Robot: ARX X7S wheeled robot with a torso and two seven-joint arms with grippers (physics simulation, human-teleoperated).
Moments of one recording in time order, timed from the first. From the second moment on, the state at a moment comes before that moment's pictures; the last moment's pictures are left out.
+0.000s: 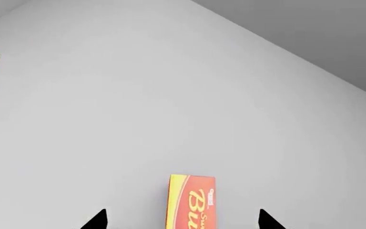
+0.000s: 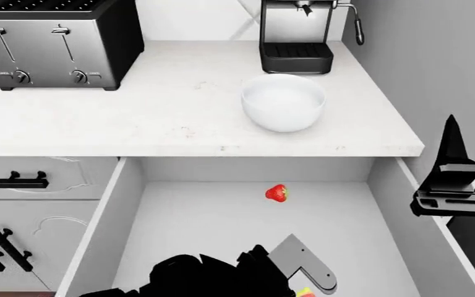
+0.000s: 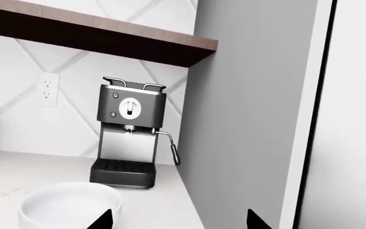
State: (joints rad) left arm -0.84 -0.16 1.20 -0.07 -1.10 -0.85 -0.30; right arm 1.30 1.57 -1.41 -0.98 1.16 -0.05 1.16
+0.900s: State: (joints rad) left arm -0.78 -0.12 1.26 -0.18 -1.04 -0.80 -0.26; right arm 1.25 1.57 -1.44 -0.97 1.11 -0.09 1.18
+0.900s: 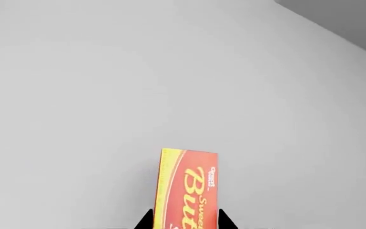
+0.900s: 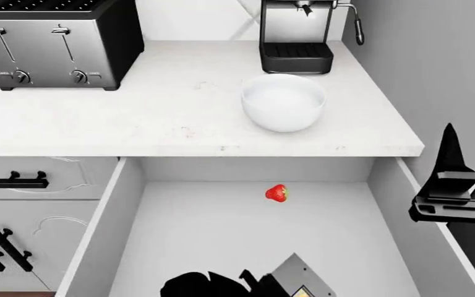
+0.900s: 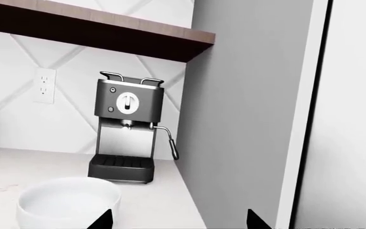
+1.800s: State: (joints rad) left arm -1.18 -0.25 0.92 0.13 -1.31 -0.88 -0.52; right arm 1.24 1.57 -1.44 -0.98 1.09 -0.13 1.20
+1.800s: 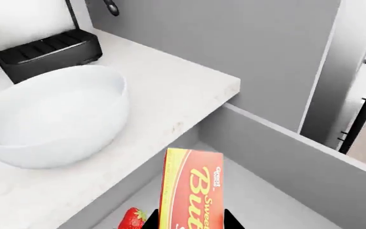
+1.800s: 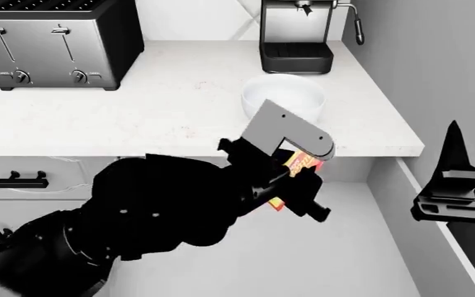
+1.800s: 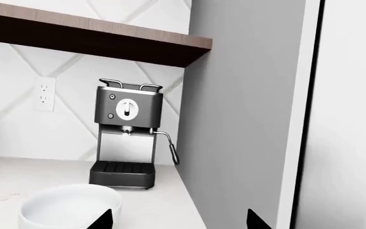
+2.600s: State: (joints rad) left arm -1.77 -0.01 1.47 -0.80 -1.53 -0.33 -0.30; right arm 1.17 1.57 -1.49 -0.93 1.00 -0.28 1.17
